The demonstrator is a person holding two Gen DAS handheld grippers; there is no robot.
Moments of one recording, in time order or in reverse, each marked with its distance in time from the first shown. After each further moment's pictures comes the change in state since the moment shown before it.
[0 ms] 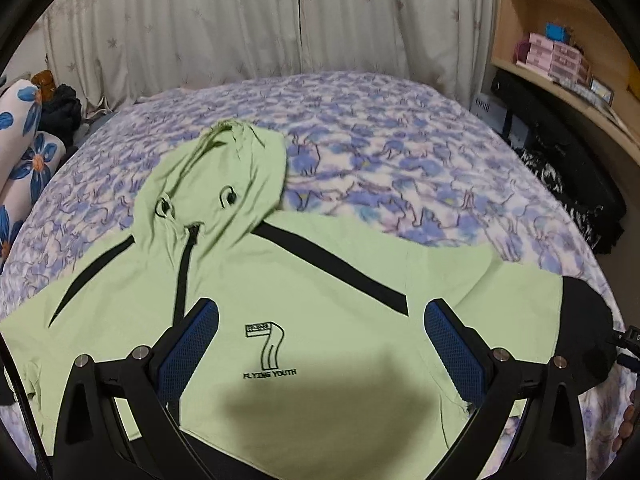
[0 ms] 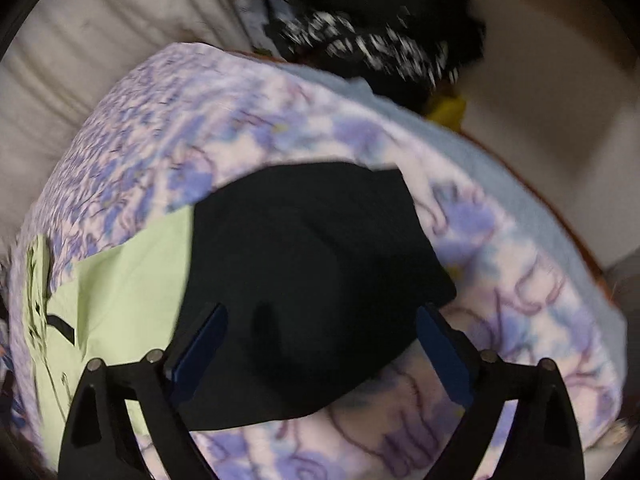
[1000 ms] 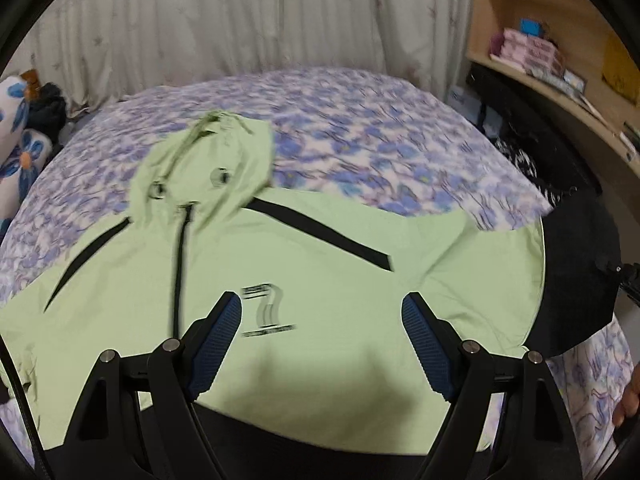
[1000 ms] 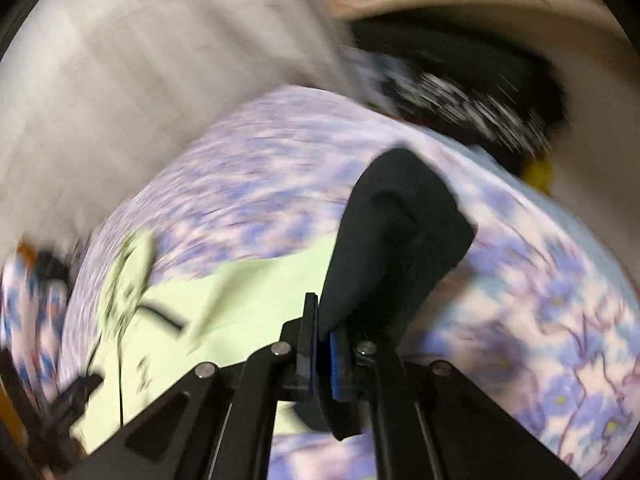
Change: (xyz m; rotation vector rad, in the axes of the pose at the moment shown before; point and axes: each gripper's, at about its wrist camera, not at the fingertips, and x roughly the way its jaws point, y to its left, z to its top) left arm -0.042 0.028 -0.035 0.008 -0.008 -0.089; right arm -0.093 0.141 -0.063 -0.374 -0.290 0.324
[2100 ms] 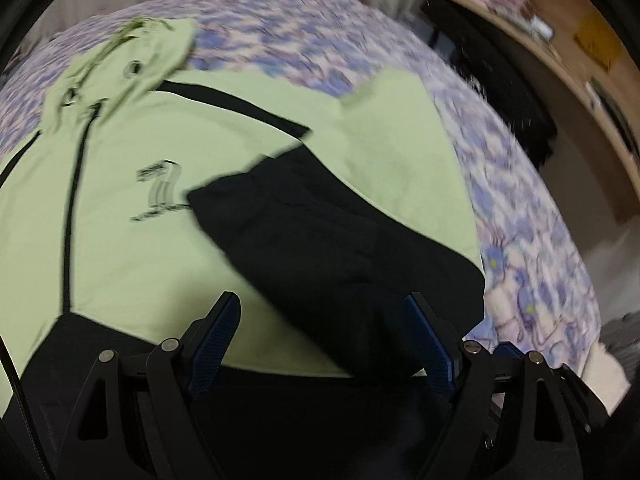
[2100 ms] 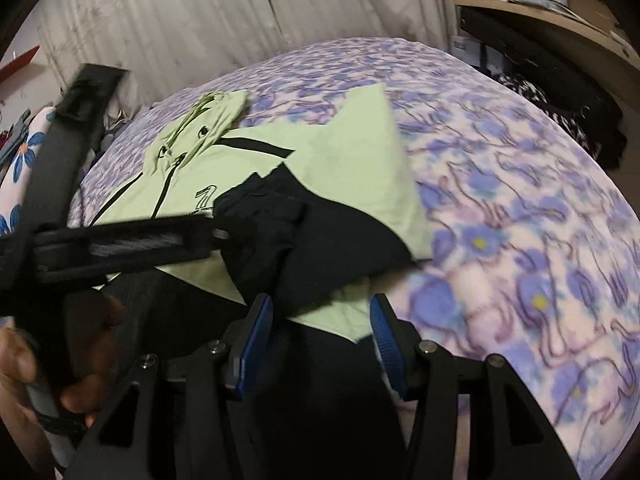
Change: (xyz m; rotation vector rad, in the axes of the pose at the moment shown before) left arm 0.057 -0.052 -0.062 0.065 0.328 -0.219; right arm -0.001 0.092 -0.164 -0.176 0.141 0.013
